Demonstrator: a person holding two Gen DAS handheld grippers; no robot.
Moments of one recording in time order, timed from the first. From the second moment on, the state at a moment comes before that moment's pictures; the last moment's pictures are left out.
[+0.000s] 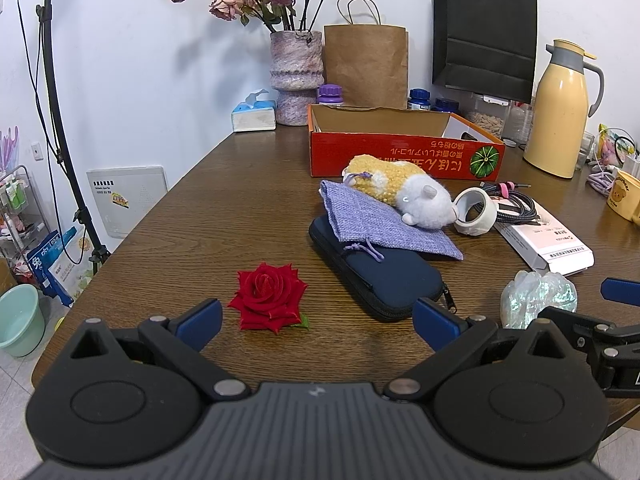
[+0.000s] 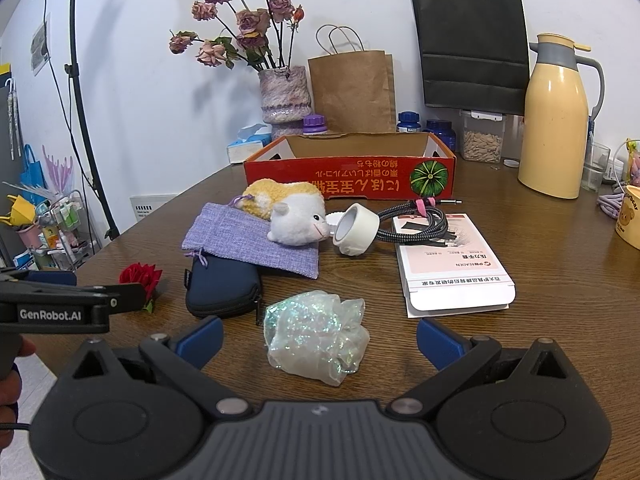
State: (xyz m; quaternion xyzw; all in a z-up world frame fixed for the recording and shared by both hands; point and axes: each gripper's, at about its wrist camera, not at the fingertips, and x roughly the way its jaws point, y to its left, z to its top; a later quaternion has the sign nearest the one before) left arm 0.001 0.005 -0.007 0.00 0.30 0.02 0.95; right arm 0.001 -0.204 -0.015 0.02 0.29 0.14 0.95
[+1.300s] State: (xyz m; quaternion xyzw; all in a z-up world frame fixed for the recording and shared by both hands) left arm 0.002 0.007 -0.008 0.00 0.30 0.02 0.95; right arm 0.002 -0.203 -0.016 0.02 0.29 0.14 0.95
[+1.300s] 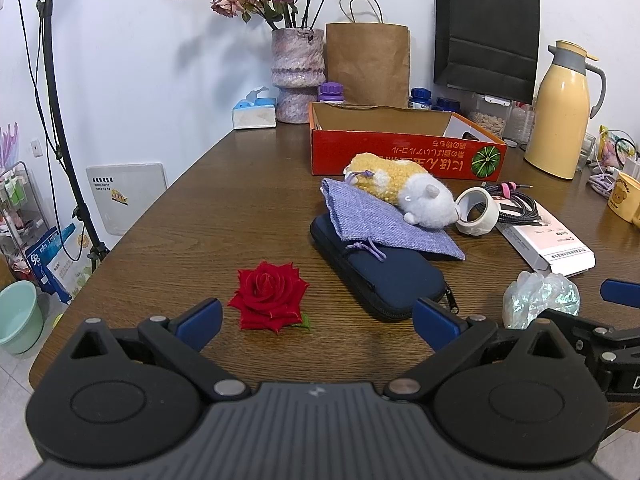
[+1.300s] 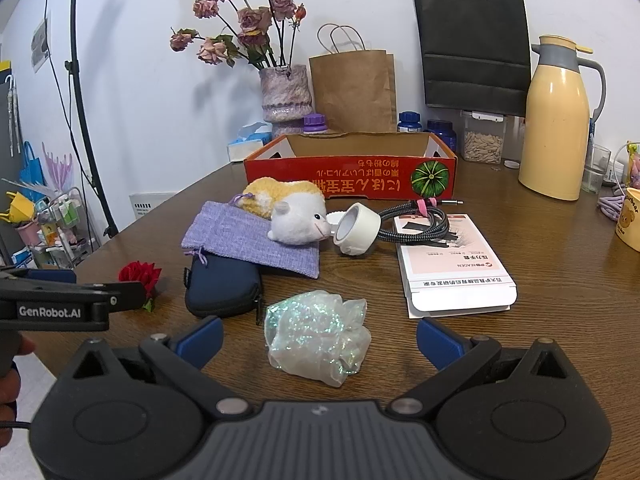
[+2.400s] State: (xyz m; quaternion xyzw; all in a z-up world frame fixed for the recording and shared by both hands) left arm 0.028 0.038 -0.028 -0.02 0.32 0.04 0.95; right arm 0.043 -0.186 -0.048 -0.01 0.32 0.16 0.94
